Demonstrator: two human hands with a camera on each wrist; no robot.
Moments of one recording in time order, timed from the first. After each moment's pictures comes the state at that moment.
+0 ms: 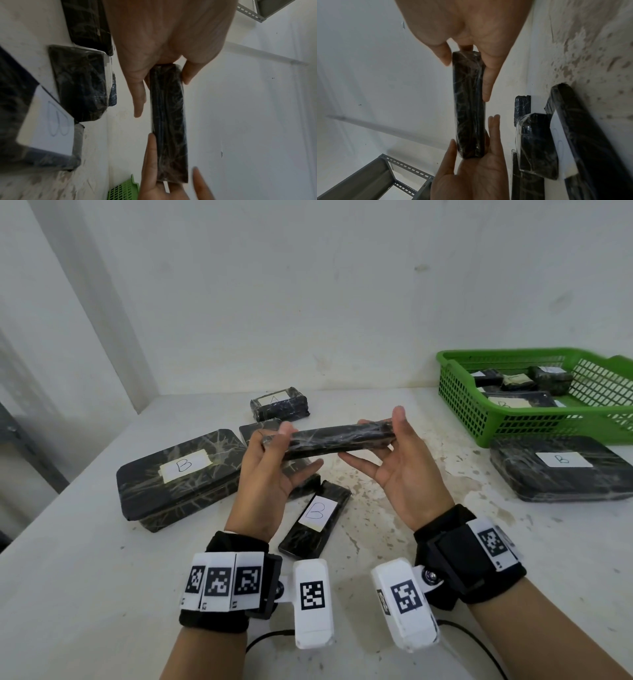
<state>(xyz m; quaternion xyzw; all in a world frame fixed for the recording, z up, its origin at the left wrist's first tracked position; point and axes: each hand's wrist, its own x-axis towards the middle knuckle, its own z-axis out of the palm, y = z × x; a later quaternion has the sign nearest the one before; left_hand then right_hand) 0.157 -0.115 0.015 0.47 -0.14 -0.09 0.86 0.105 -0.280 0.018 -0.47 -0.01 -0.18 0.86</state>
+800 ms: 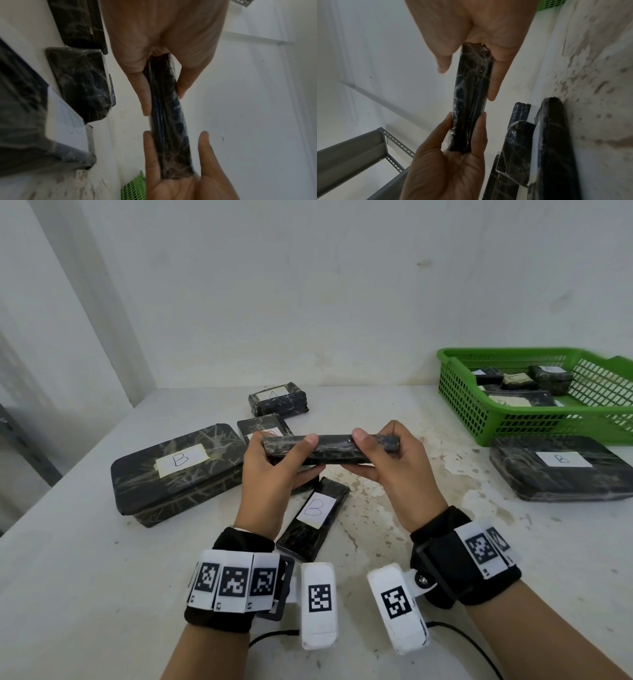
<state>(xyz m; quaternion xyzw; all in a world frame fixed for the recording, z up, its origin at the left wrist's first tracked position) 0.151 -0.123 0.015 0.55 -0.10 -0.05 0.83 0.105 -0.276 0.012 -0.63 0.03 -0.22 0.75</state>
